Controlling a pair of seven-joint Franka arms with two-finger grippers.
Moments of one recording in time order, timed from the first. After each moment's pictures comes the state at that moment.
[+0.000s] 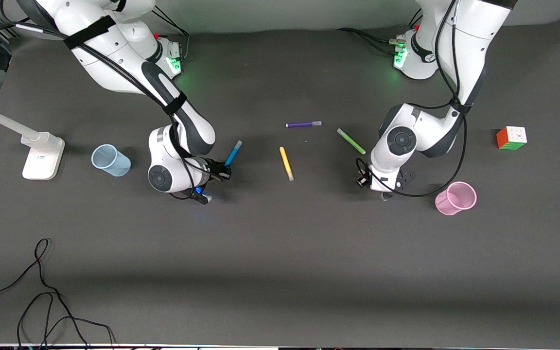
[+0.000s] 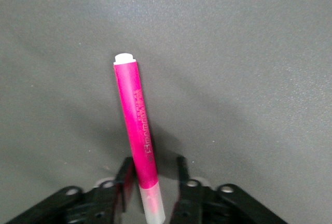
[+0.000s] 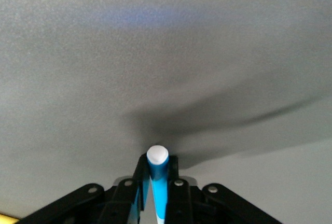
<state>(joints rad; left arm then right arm) -0.21 0.45 -0.23 -2.20 0.10 2.59 -1.17 0.28 0.57 0.16 -2.00 0.41 2.21 0.63</state>
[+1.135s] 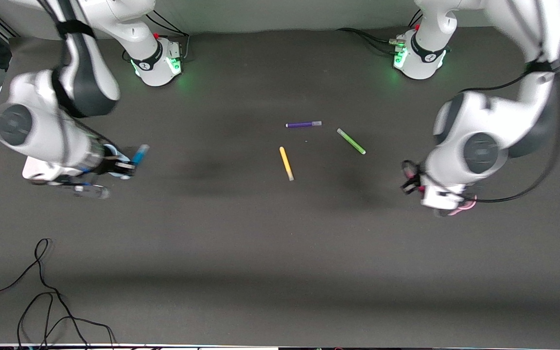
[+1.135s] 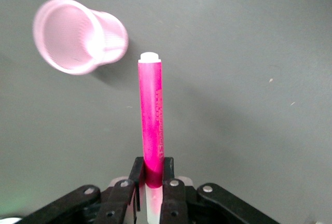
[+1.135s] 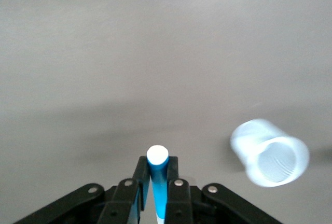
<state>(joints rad) -0.02 0.26 -0.22 -1.78 0.04 1.83 -0.78 0.24 0.06 -0.15 -1.98 -0.03 1.94 0.21</state>
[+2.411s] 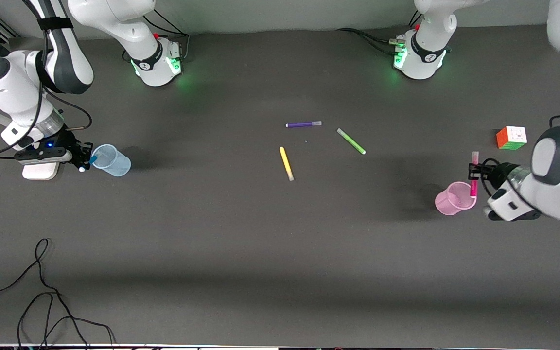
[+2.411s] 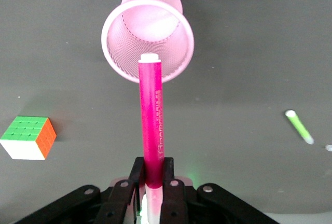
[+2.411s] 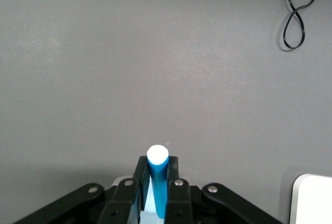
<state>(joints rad) 0.22 0.51 -0.23 -1.54 0.08 1.45 -0.04 0.24 -0.19 -0.45 -2.57 -0.21 2.65 -0.15</state>
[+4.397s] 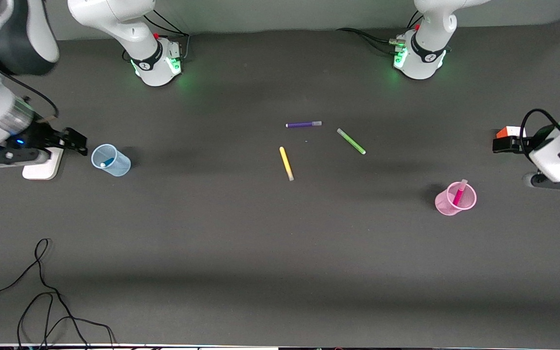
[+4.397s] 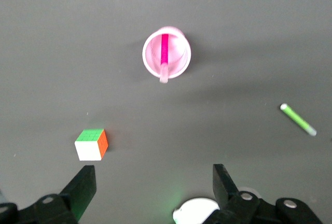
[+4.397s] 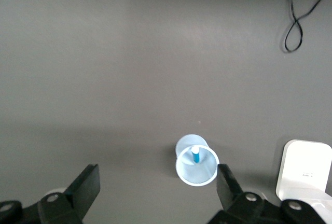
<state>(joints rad) 0.21 0.13 -0.22 -1.61 0.09 1.50 0.10 0.25 -0.15 -0.26 -1.99 -0.05 1.88 -0.07</state>
